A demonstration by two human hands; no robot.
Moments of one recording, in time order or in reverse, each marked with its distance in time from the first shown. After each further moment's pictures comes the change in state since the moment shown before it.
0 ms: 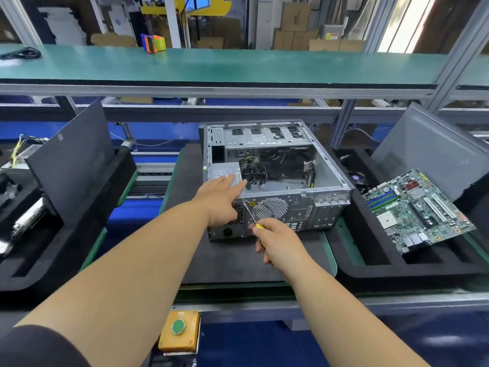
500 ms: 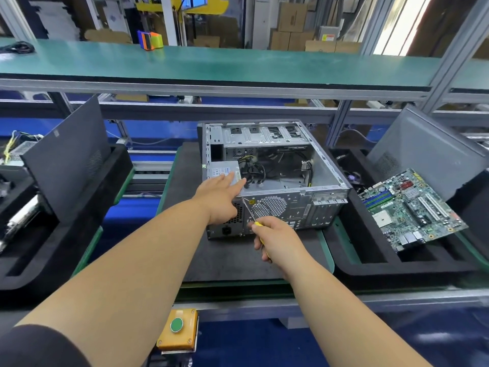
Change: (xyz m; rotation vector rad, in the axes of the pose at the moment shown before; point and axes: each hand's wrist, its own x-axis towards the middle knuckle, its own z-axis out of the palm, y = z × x) left_hand 0.003 -0.002 0.005 -0.005 0.005 -0.004; right_hand -0.002 -0.005 0.001 0.001 0.011 0.024
